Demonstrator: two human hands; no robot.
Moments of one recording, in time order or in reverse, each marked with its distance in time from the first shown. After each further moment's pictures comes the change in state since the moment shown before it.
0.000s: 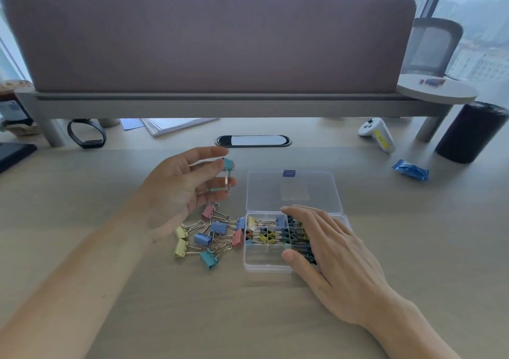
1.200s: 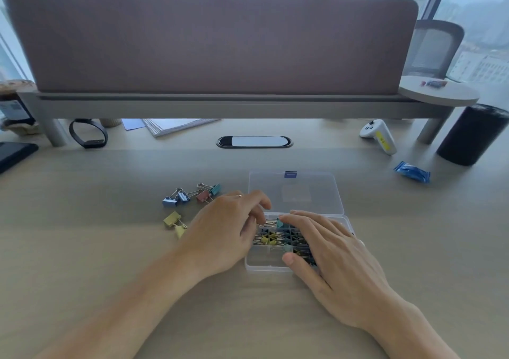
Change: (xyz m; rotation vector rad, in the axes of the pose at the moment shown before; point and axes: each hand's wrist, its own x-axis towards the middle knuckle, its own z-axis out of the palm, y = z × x) left_hand -0.011 -0.056 0.028 1.232 -0.103 0.462; right_hand -0.001 -0.001 0.001 -0.044 0.019 -0.039
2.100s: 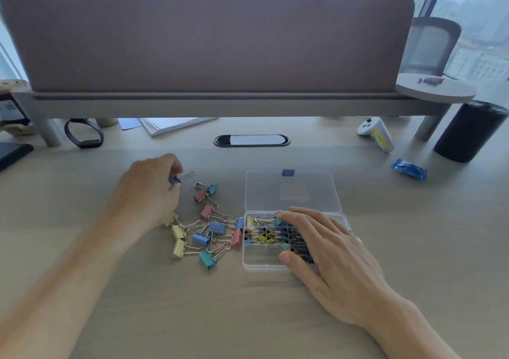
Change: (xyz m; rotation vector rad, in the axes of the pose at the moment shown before) left_hand 0.010 -0.071 -0.063 0.279 0.224 -0.406; right_hand 0.000 0.003 0.001 0.001 -0.022 0.009
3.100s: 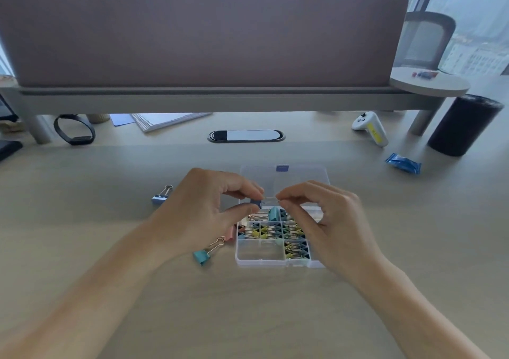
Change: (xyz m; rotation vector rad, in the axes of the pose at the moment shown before) left_hand -0.041 0.075 -0.001 -0.508 -0.276 0.366; right_hand 0.033 0.004 -0.009 0.447 0.405 -0.014
